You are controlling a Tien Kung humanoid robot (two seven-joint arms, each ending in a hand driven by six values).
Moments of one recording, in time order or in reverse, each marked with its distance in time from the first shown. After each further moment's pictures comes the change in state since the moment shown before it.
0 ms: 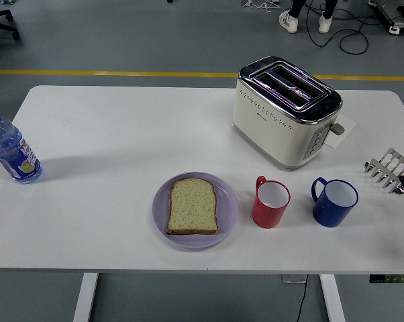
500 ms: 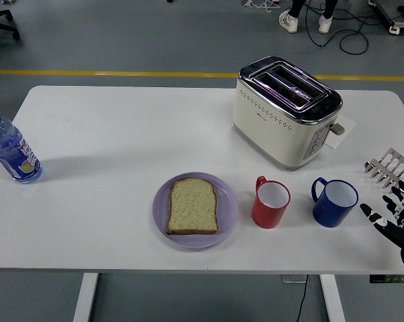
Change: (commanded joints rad) left arm 0.004 0.000 0.009 -0.001 -0.004 0.000 0.000; right arm -0.024 -0.002 -0.167 -0.007 0.000 -0.048 0.053
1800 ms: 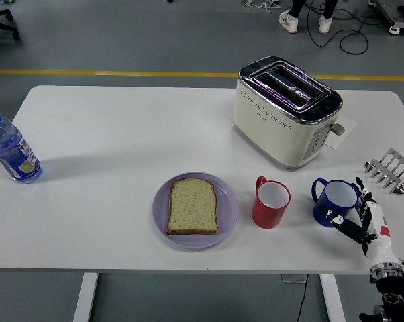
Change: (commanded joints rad) left arm -0.010 -0.003 -0.015 -0.001 -0.001 0.003 -0.001; right arm 0.145 0.064 -0.182 -0.161 -0.056 -0.101 0.050
